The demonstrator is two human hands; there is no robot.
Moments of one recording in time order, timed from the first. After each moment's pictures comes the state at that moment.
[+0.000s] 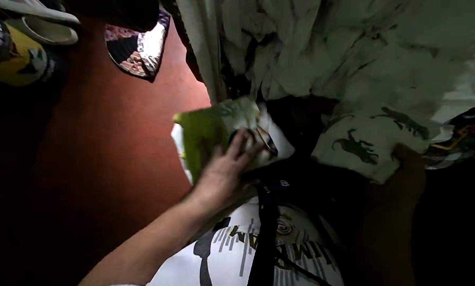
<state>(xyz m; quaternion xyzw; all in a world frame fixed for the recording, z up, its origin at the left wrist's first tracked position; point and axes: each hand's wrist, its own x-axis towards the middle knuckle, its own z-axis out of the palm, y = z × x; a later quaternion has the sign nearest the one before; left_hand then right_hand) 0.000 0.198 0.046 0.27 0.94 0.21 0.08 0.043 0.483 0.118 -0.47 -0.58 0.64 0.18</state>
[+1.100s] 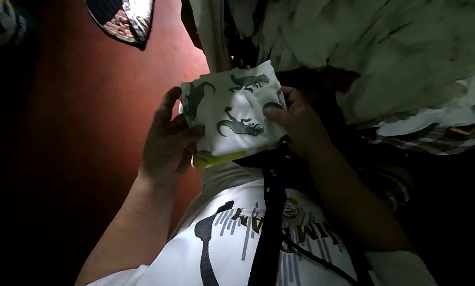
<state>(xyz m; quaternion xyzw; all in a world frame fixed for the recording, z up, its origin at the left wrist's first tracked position) -0.019 0.123 0.032 -0.03 0.58 0.80 0.15 -0.030 0.393 0.041 -0.12 -0.68 0.71 -0.16</state>
